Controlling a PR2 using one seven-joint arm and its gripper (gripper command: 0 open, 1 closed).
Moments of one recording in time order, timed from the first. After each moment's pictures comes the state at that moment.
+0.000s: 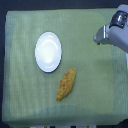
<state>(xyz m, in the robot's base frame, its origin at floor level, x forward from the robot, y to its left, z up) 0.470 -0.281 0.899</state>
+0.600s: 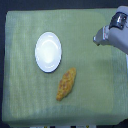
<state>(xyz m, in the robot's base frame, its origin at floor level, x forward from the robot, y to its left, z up) 0.466 -0.279 0.894</state>
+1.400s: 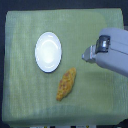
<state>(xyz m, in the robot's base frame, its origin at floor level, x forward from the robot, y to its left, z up) 0.412 -0.214 0.862</state>
